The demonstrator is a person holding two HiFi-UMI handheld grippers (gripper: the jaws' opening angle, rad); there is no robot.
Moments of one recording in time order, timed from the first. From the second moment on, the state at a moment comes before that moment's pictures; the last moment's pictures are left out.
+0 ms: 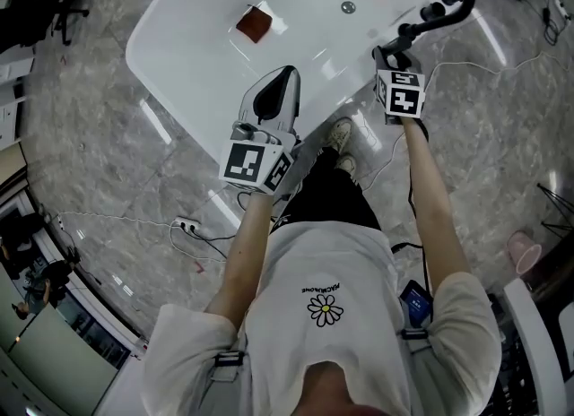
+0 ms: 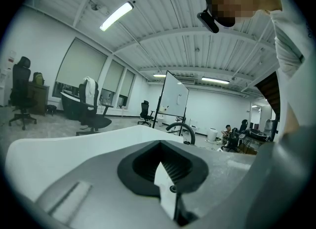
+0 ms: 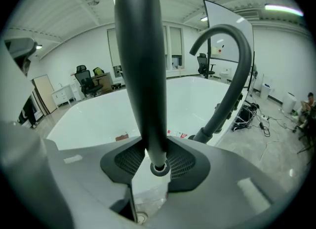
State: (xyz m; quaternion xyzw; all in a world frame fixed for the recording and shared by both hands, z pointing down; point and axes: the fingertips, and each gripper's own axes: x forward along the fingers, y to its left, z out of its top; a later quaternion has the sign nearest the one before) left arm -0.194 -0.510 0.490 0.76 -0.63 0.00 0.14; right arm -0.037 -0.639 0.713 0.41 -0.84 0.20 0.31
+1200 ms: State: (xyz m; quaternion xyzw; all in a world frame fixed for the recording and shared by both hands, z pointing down) left arm -0.128 -0.471 0.208 0.78 -0.61 -0.10 -0.07; right arm 0.015 -0.498 0.225 0.46 -0.89 0.00 -0.05
